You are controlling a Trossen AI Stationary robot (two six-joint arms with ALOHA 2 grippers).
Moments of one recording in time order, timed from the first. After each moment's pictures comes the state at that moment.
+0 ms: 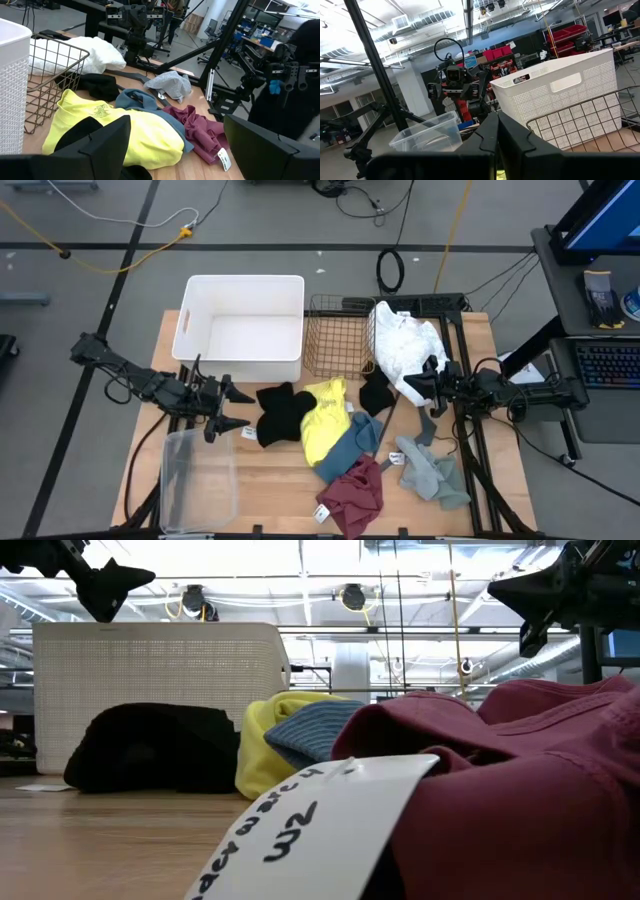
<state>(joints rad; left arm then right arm) -0.47 0.50 0.35 0.03 -0.34 -0.40 0.04 0.17 0.02 0.41 0.16 0.33</state>
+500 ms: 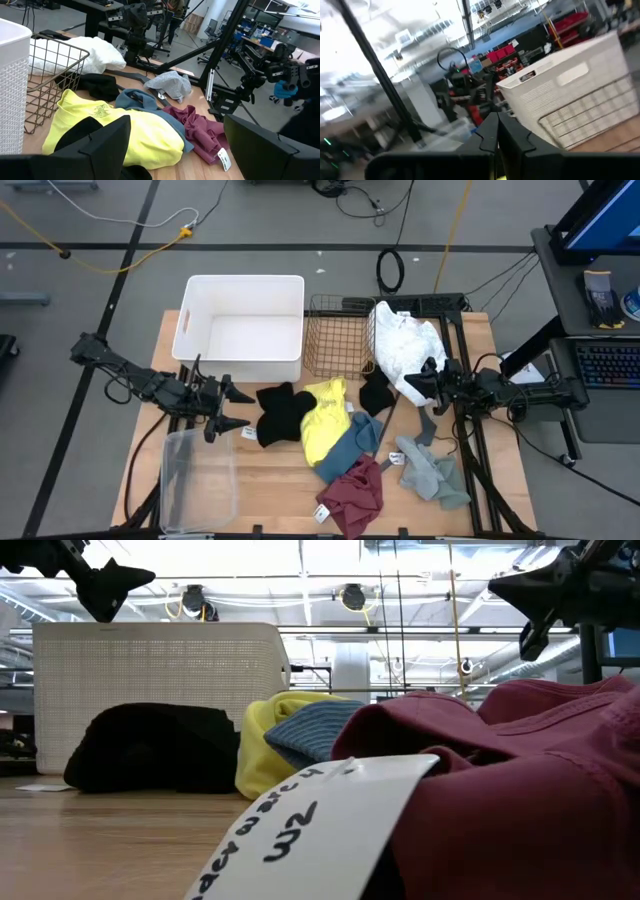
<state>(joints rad) -0.47 0.50 0.35 0.03 -0.34 -0.40 0.04 0.17 0.02 0.43 0.16 0.51</state>
